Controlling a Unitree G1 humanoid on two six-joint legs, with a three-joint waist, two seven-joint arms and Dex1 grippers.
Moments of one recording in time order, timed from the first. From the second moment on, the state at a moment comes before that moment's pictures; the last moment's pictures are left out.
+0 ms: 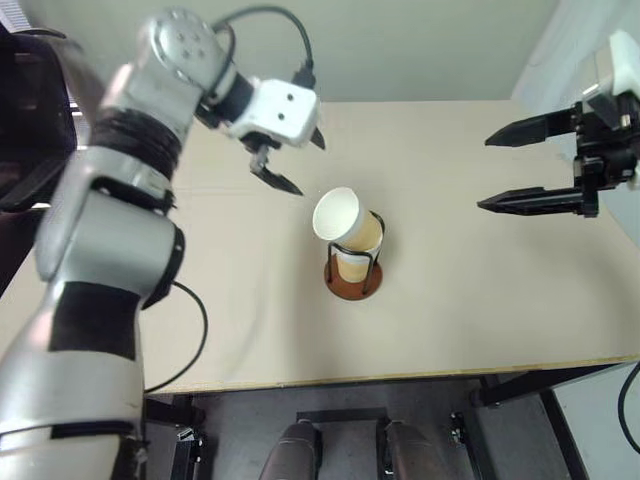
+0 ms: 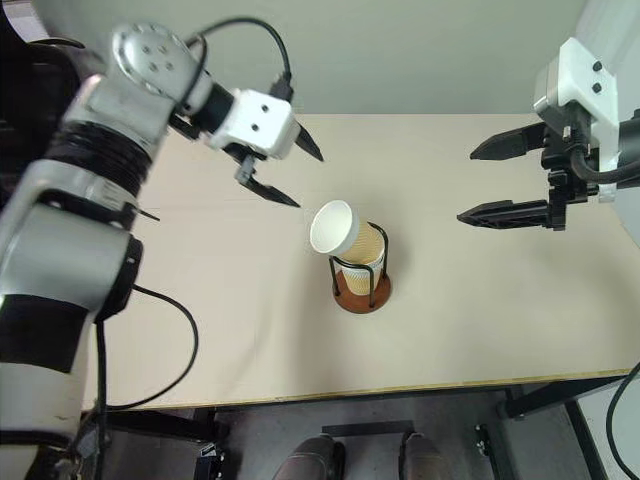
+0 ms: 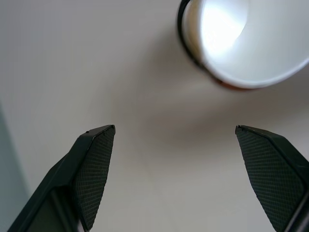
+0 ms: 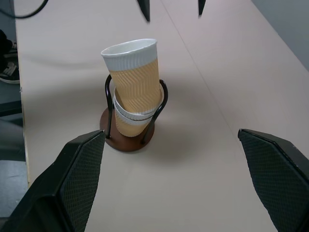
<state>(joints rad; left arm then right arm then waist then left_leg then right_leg) -1.71 0.62 -0.56 1.19 0.08 -0.53 -1.59 -1.03 -1.19 0.05 -0.16 0.52 0.85 1.36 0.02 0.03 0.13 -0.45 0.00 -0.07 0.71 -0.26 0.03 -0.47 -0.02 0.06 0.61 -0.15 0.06</state>
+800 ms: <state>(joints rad) -1.73 0.51 -0.59 1.21 -0.01 -0.48 -1.59 -1.06 -1.19 0.06 -0.13 0.51 0.84 1.38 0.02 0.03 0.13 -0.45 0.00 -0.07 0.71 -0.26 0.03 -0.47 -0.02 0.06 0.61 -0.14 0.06</state>
